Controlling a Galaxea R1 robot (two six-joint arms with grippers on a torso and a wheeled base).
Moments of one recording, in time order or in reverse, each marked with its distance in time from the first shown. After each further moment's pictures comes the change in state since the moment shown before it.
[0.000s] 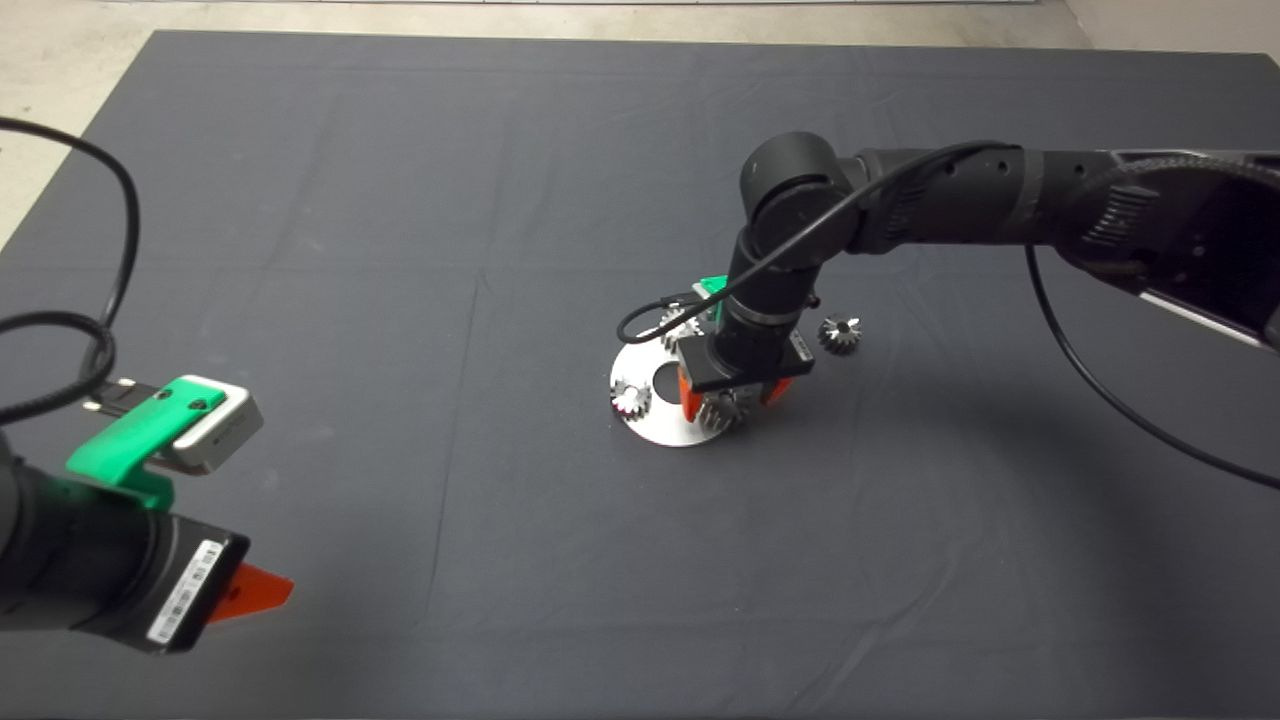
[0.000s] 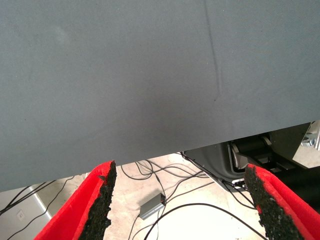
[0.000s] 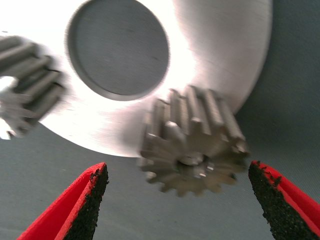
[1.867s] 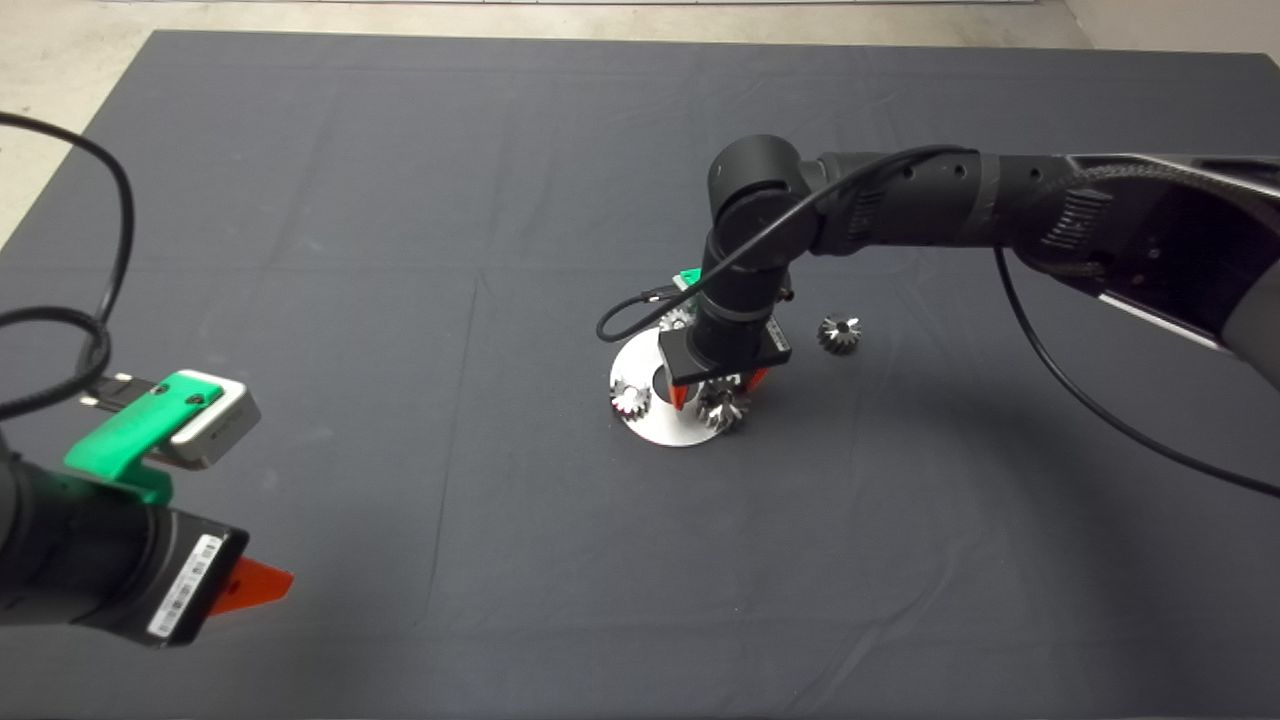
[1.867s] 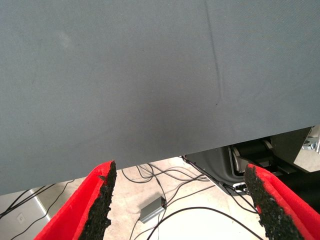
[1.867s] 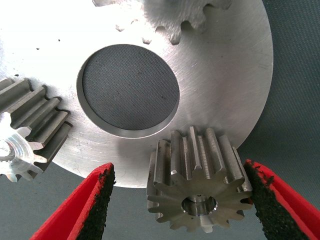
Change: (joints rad) left arm 0.000 -0.005 0.000 0.015 0.000 0.004; right arm -0.011 0.047 -0.061 -0.050 -0.016 -0.018
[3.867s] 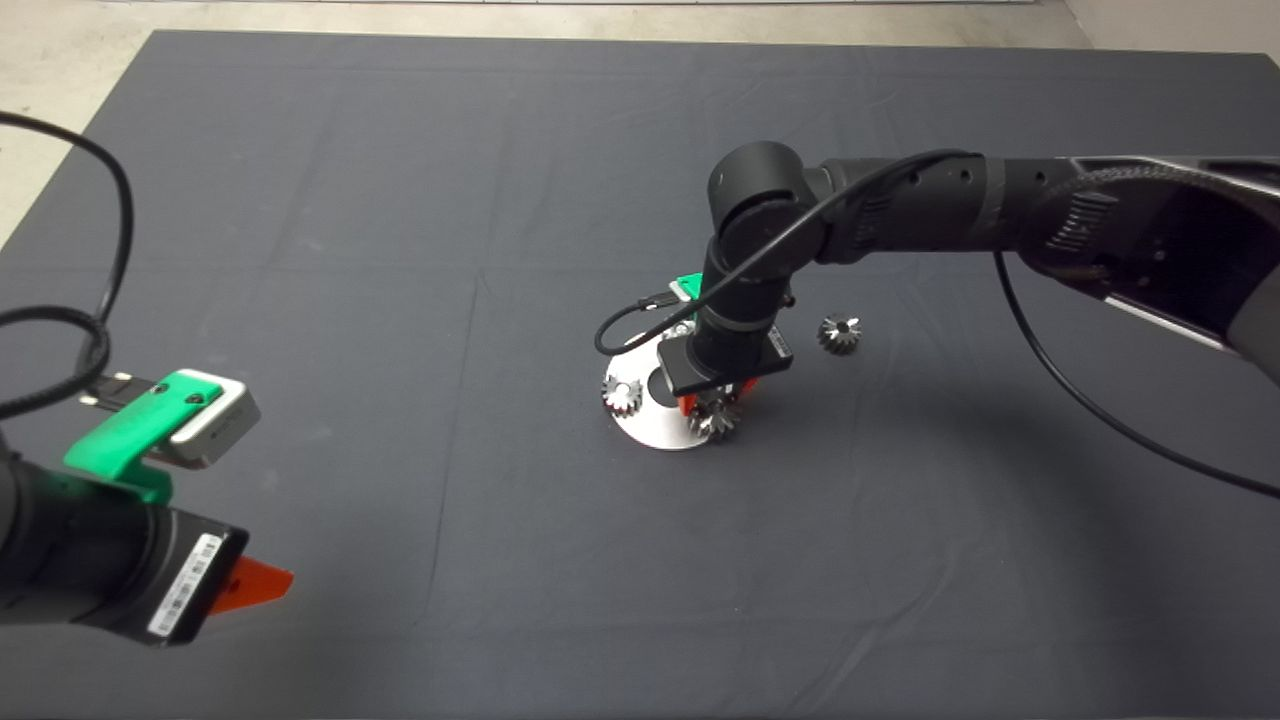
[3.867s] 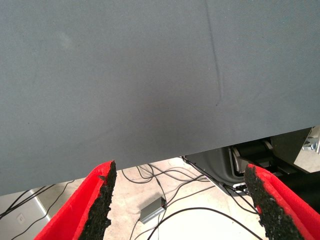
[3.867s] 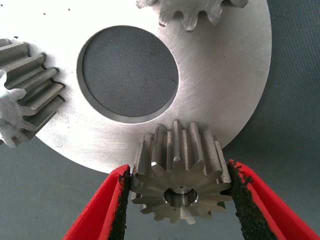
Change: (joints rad) left arm 0.000 -0.001 0.000 0.002 0.000 0.000; right arm 0.000 -0.009 0.053 -0.009 -0.005 0.005
